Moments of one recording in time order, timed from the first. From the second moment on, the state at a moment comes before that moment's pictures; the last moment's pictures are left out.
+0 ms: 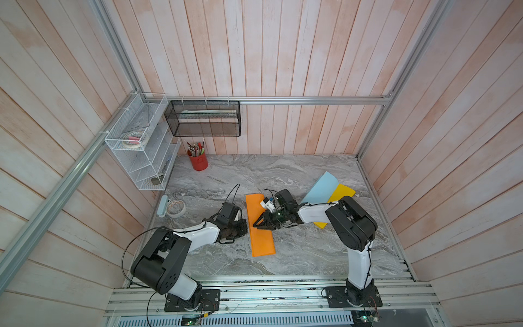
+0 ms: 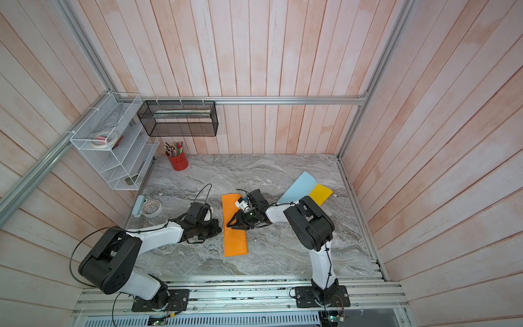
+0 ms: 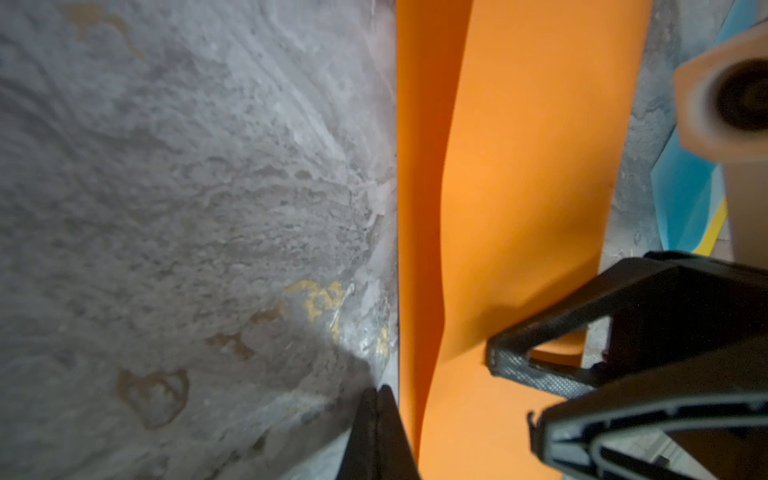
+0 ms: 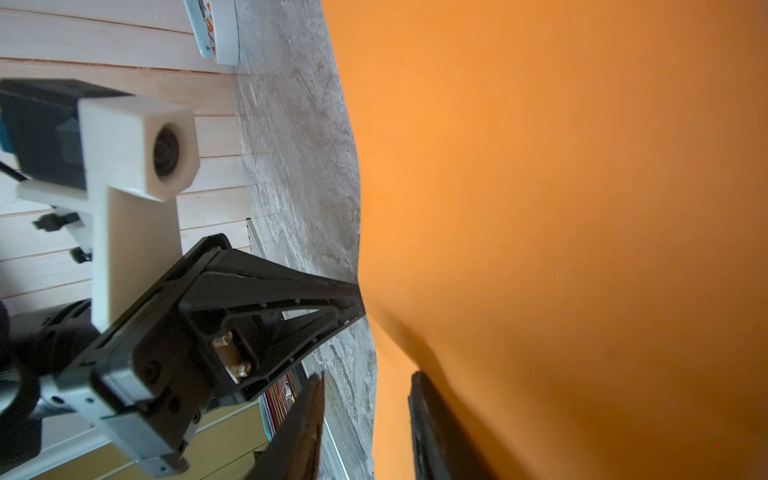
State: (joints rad) left arm -0.48 1.52 0.63 -0.12 0.28 -0.70; right arm 0.68 2.02 1.06 0.09 -0.87 0.80
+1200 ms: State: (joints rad) left arm -0.48 1.53 0.63 -0.10 0.30 -0.70; right arm 0.68 2.03 1.04 0.16 -0.91 0.84
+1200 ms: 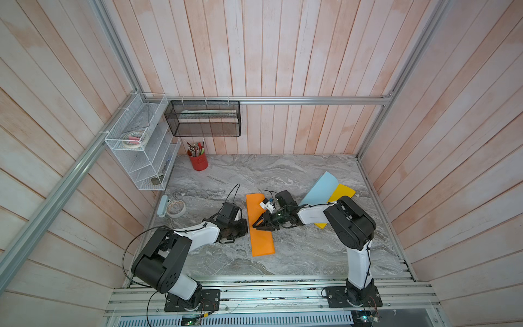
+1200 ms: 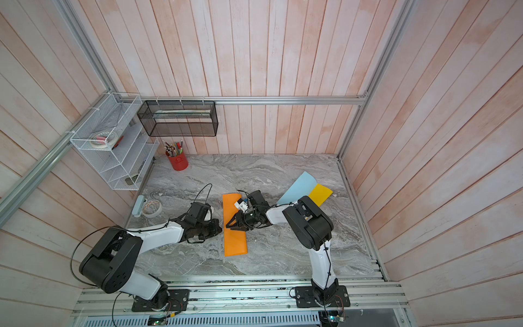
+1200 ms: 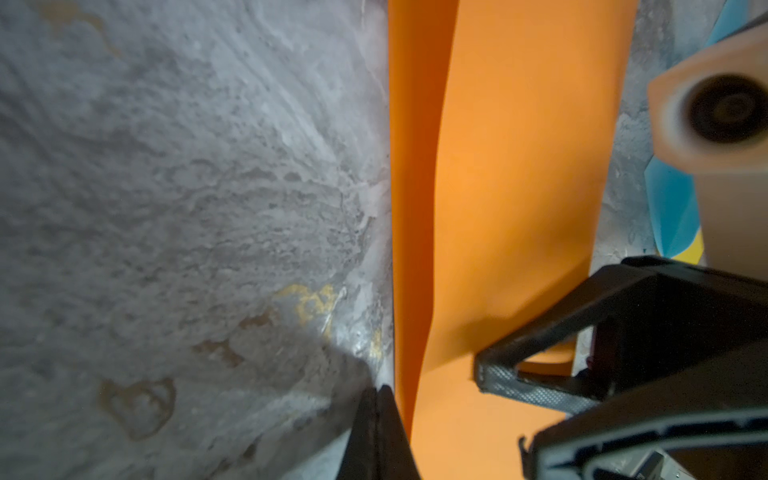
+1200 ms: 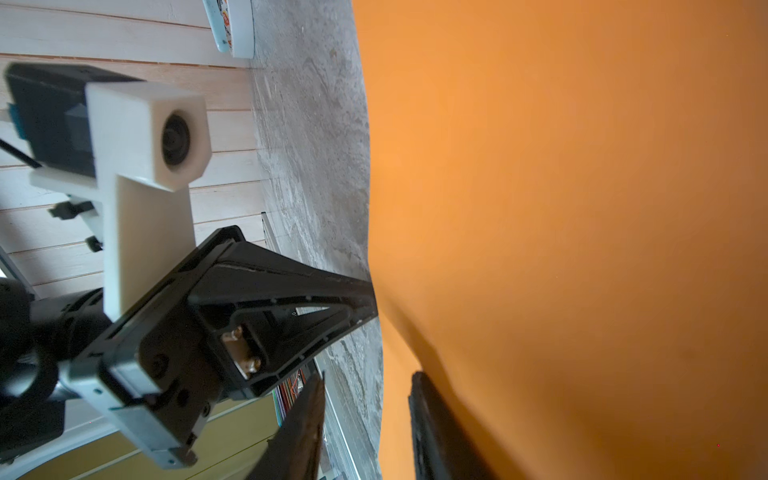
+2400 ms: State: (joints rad) left arm -0.47 1.53 0.71 -0.07 0.31 -0.70; right arm 0.68 2.06 1.04 0.16 -0.92 0.82
